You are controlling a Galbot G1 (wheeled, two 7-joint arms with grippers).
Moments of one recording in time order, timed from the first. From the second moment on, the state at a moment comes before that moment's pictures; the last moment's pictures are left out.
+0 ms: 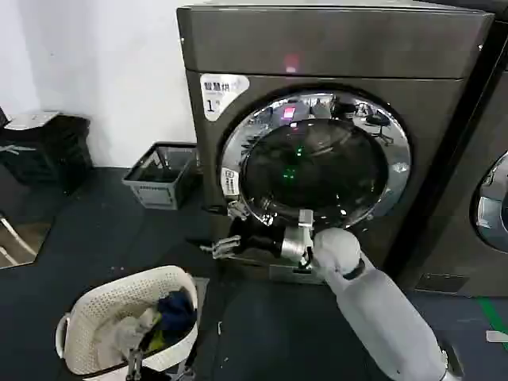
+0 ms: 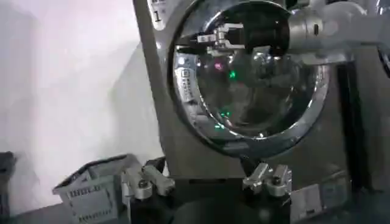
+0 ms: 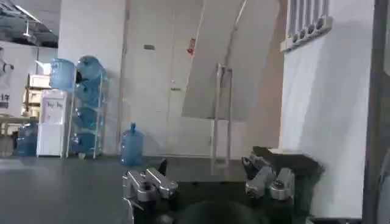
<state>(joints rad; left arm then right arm) 1.95 -1.55 -0.63 -2.26 0.08 -0.30 0.29 -0.53 1.20 0.02 1.68 0.57 -0.23 -0.78</state>
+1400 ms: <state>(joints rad) 1.96 -1.56 -0.60 -2.29 0.07 -0.20 0.30 -0.36 1.31 0.10 1.18 0.40 -0.09 -0.82</state>
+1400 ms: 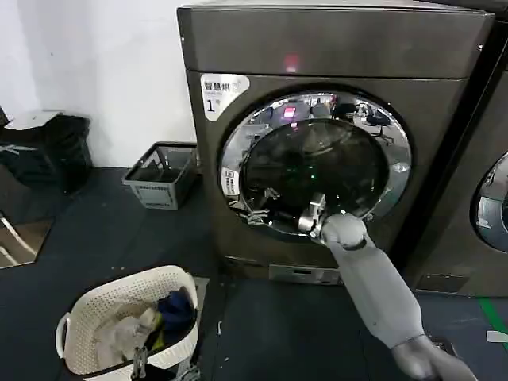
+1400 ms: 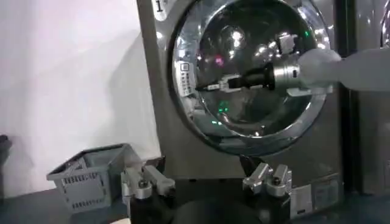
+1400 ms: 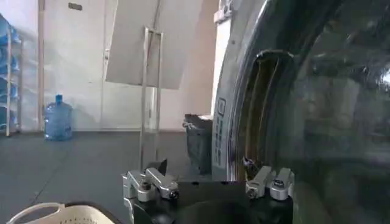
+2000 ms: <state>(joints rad) 1.92 -1.53 -0.60 -2.28 0.03 -0.14 0.30 -0.40 1.29 0.11 1.22 0.44 -0.15 -0.99</state>
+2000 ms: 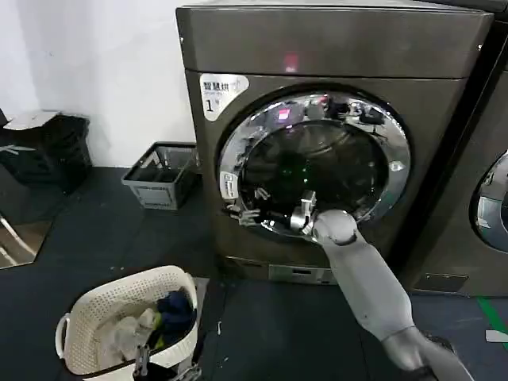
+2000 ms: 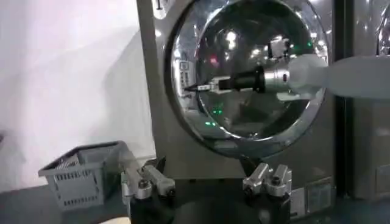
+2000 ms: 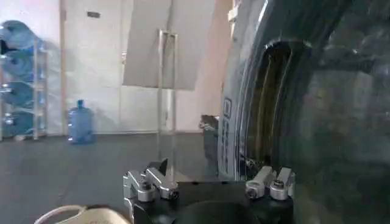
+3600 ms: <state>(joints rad) 1.11 -0.85 -0.22 -1.95 -0.78 -0.09 0.39 -1.43 1.34 1.22 2.01 0.58 -0.01 -0.66</state>
